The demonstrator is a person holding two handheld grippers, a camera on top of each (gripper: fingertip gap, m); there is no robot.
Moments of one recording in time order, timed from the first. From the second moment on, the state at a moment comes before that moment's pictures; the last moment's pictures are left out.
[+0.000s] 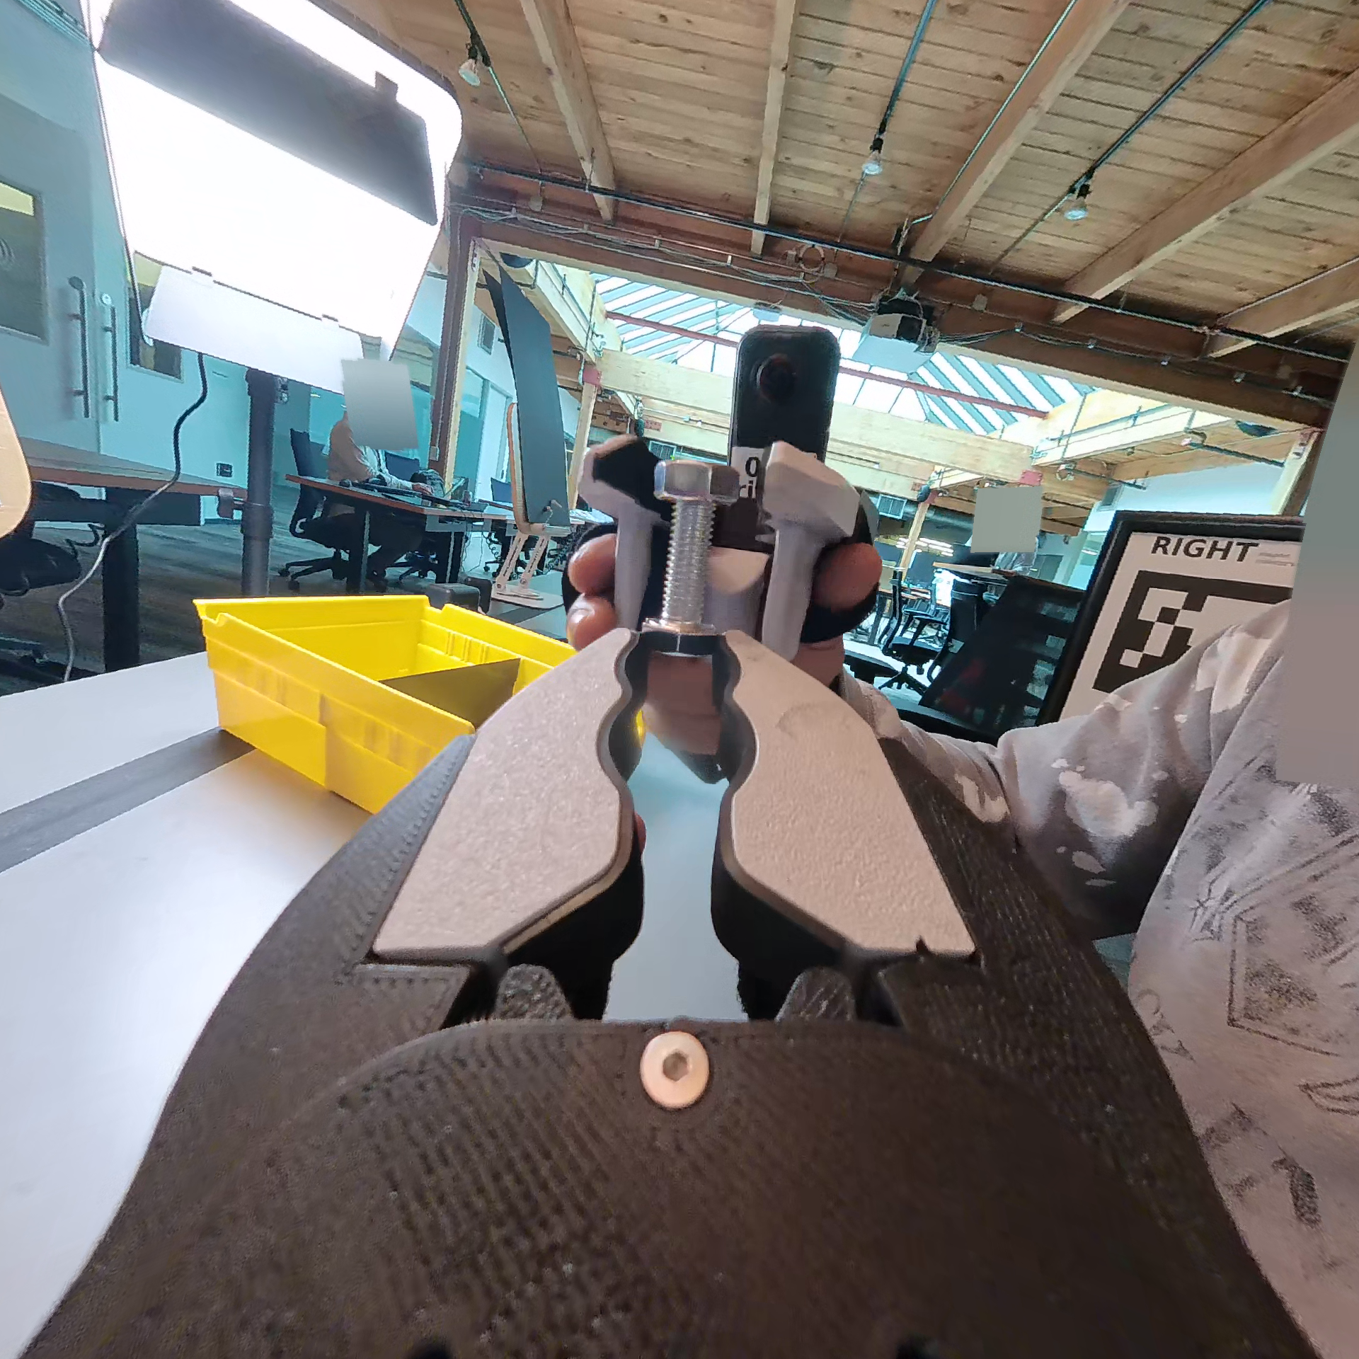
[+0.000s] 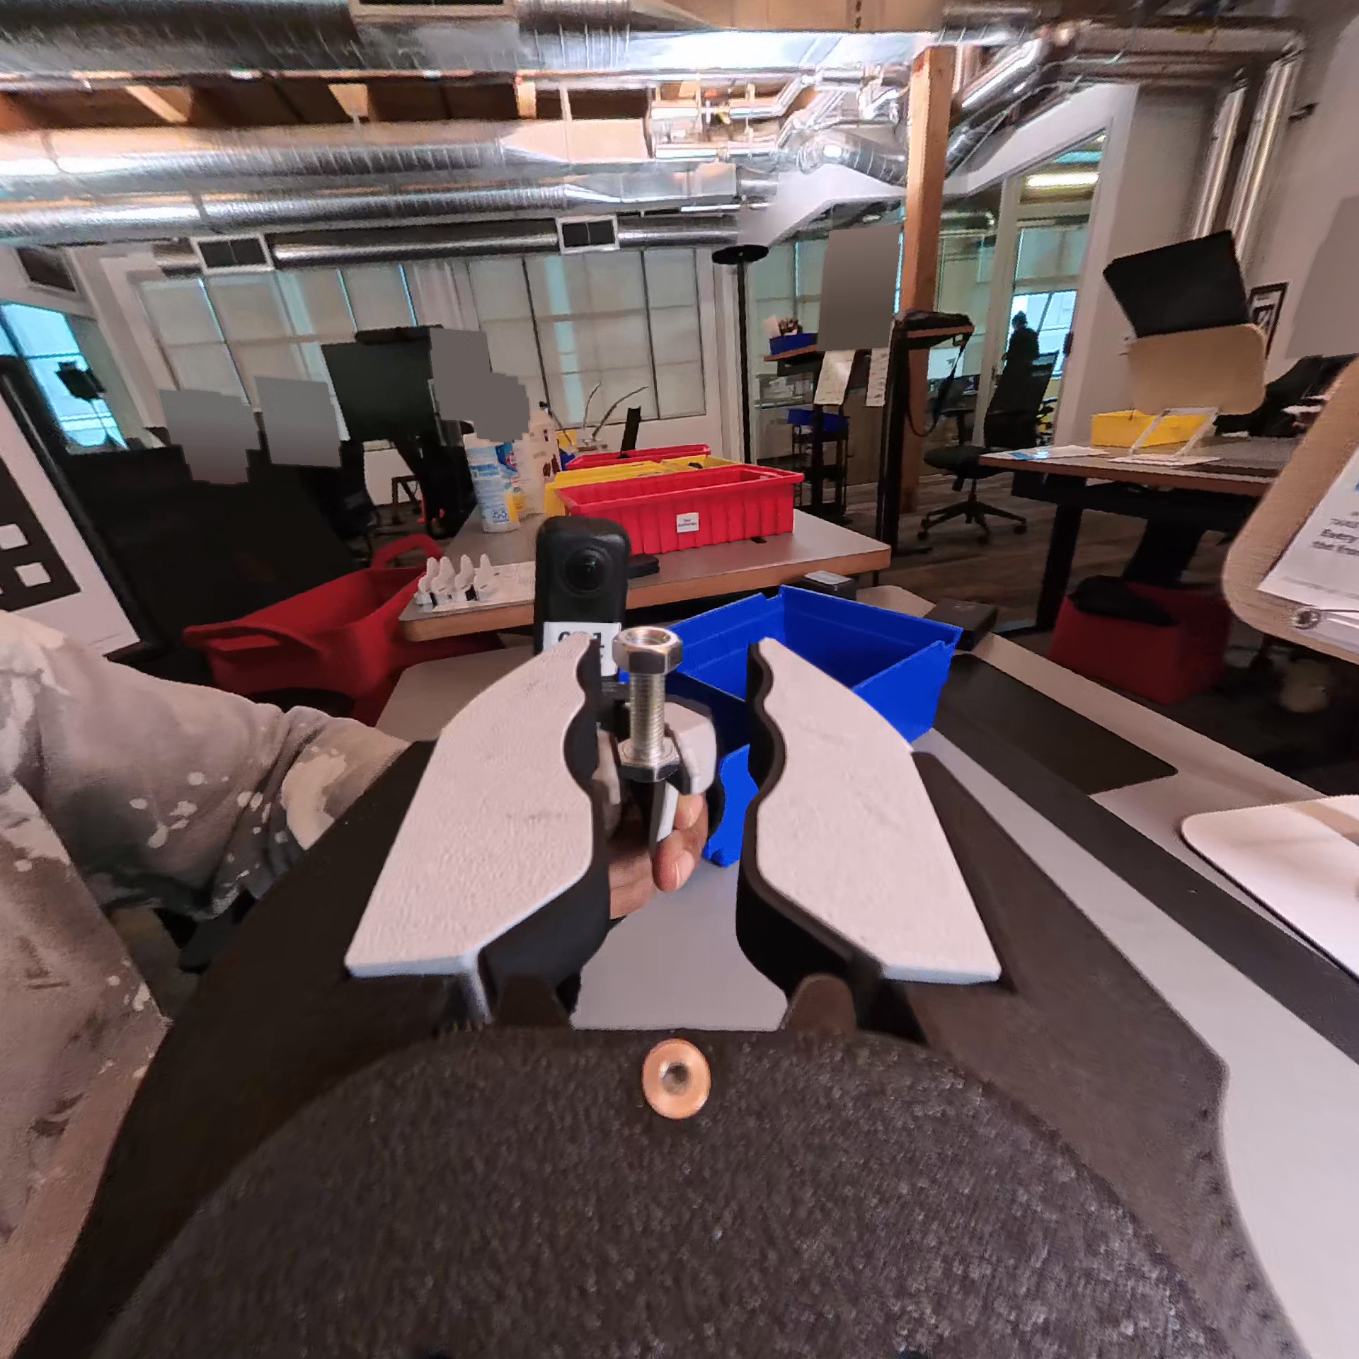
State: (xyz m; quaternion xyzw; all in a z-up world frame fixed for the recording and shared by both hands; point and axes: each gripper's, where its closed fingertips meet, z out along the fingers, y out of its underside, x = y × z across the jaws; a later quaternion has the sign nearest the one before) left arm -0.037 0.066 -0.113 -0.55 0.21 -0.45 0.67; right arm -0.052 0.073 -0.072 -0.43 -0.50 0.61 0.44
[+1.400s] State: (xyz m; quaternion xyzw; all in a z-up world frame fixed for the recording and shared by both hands) left arm -0.019 0.050 -0.118 -0.53 0.24 -0.54 0.61; right arm -0.042 0.051 -0.082 -0.37 -0.57 0.62 0.39
